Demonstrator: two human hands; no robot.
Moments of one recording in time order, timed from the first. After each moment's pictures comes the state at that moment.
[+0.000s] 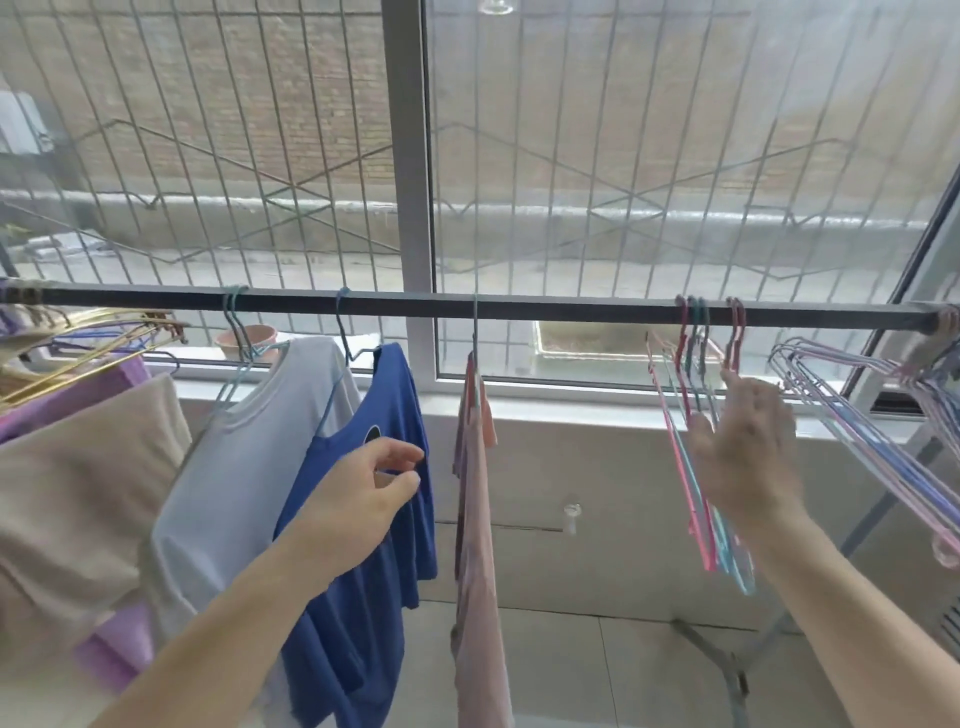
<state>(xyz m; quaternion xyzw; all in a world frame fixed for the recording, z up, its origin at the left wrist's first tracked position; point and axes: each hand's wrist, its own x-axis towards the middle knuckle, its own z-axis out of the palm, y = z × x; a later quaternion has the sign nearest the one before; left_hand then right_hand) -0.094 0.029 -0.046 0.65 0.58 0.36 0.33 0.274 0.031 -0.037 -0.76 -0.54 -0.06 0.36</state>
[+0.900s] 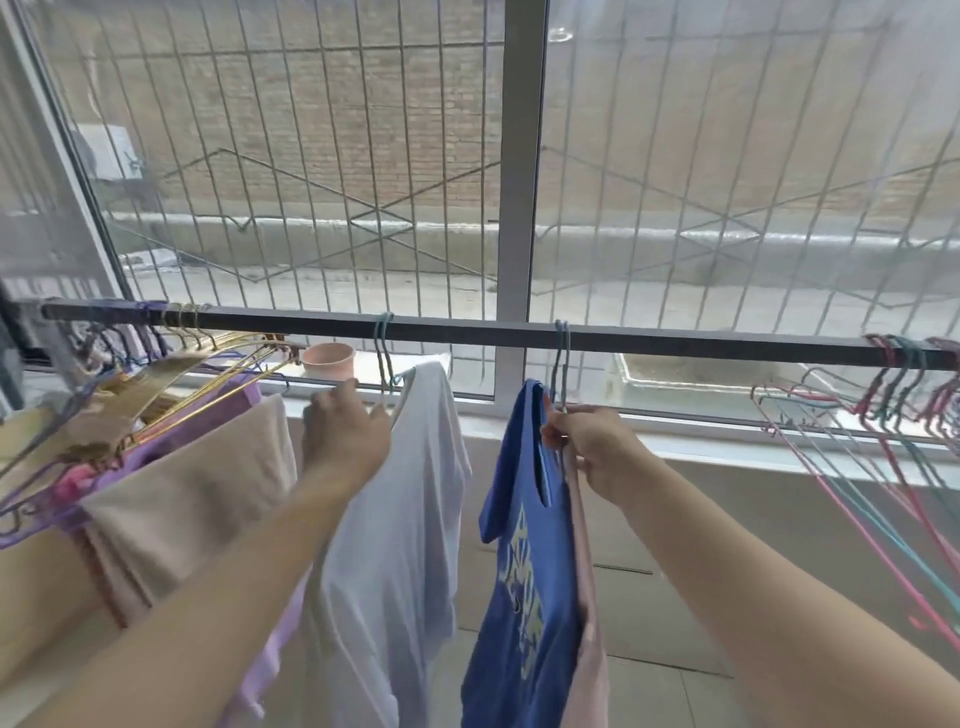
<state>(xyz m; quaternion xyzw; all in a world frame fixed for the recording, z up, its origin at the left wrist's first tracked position) -0.277 0.171 -0.031 0.55 0.74 0.36 0.09 -0.007 0.178 -0.031 -0.58 -0.42 0.49 0.49</state>
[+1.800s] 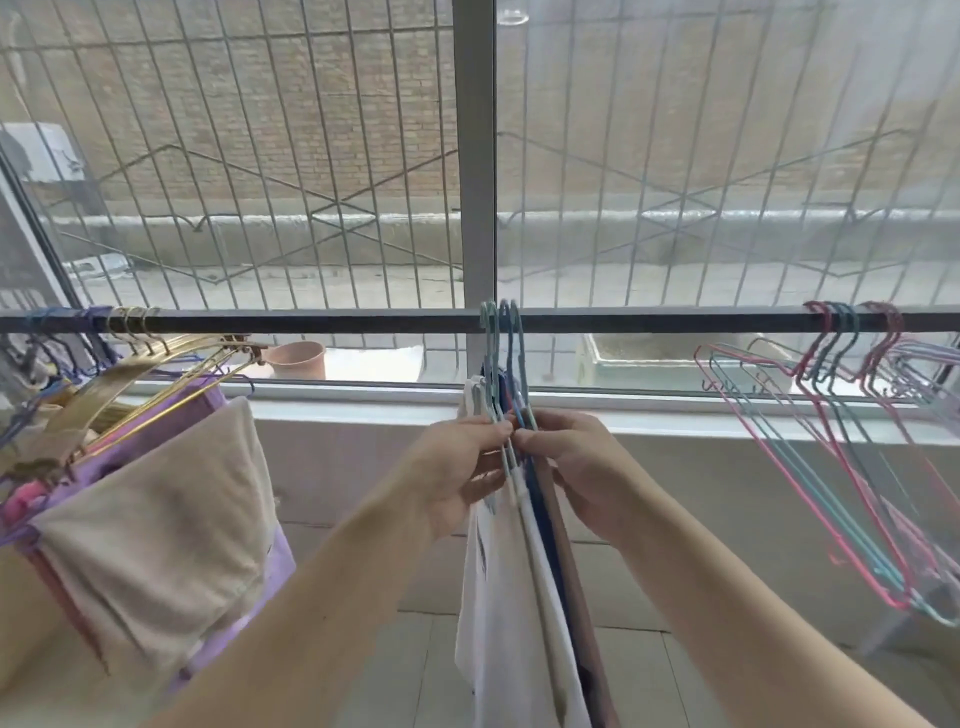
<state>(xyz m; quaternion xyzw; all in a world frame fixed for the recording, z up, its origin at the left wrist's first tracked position) -0.155 0.102 -0.010 0.45 0.45 0.42 0.64 -0.005 0.082 -0.010 -0.46 -0.52 0.52 0.49</state>
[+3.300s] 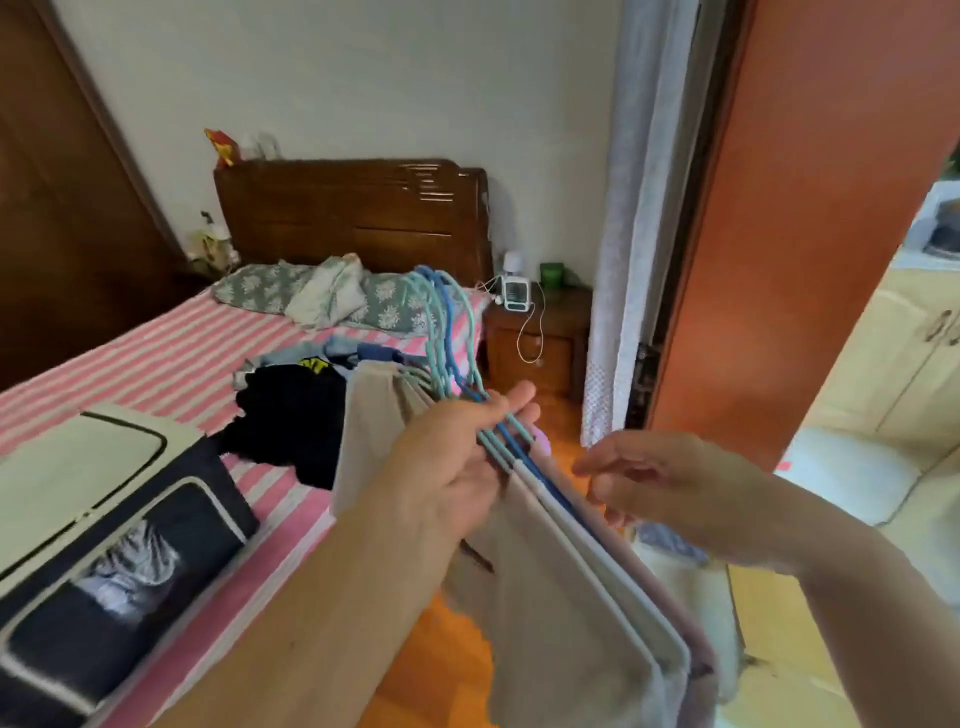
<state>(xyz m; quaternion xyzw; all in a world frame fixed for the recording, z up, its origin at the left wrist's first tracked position) -0.211 -0.894 -0.021 -0.21 0.44 0.87 0.06 -0.226 -0.691 -0.037 0.24 -0.82 0.49 -0.18</state>
